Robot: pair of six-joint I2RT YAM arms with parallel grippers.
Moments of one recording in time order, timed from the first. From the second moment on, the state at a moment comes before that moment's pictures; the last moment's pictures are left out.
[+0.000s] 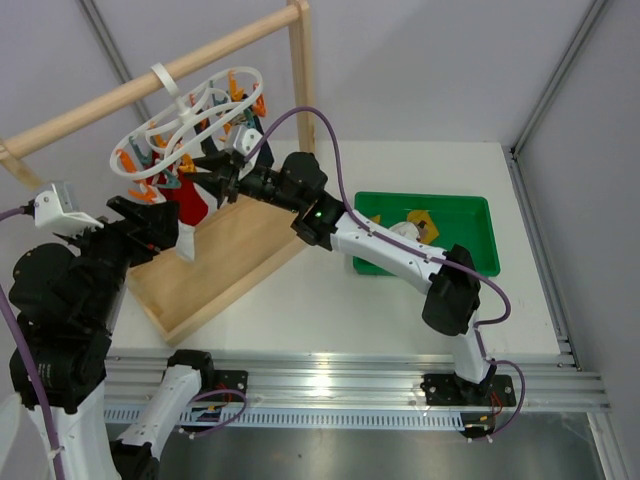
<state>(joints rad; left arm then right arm) -0.07 0.69 1.56 -0.94 -0.06 -0.50 1.02 2.04 1.98 0.47 -0.37 -0.08</state>
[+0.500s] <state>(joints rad) -0.07 0.77 1.57 -0.84 -0.02 -0.55 1.06 1.99 1.89 0.52 -0.32 -0.09</state>
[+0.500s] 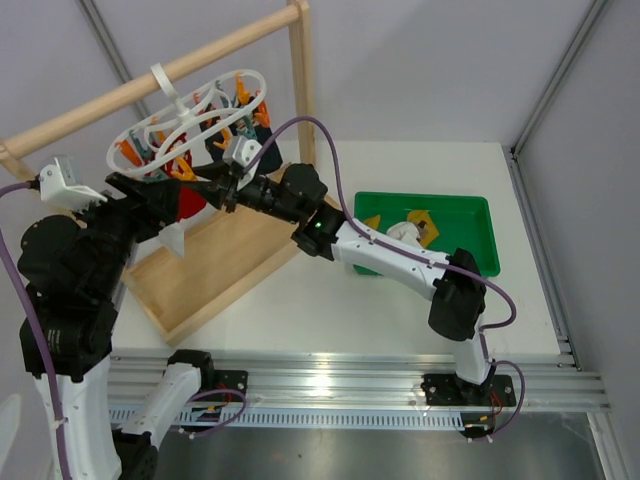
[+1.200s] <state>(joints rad) -0.08 0.89 1.57 -0.74 -0.10 -0.57 1.11 1.99 1.92 0.46 -0.20 -0.11</state>
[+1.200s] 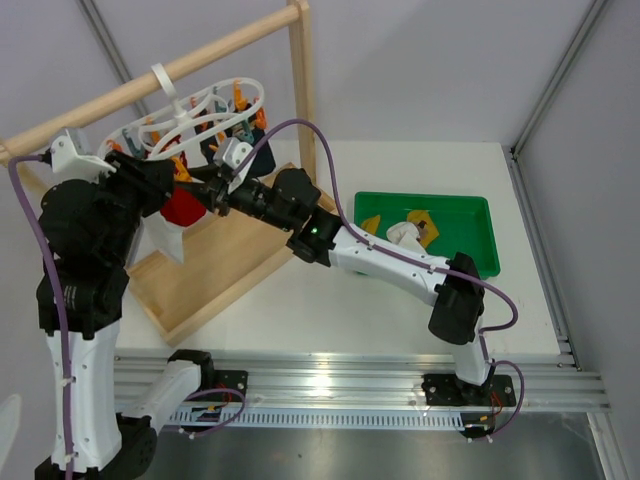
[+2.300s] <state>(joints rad) -0.14 0.93 1.44 -0.58 -0.23 -0.39 1.04 1.99 1.97 0.24 -0.32 -0.08</state>
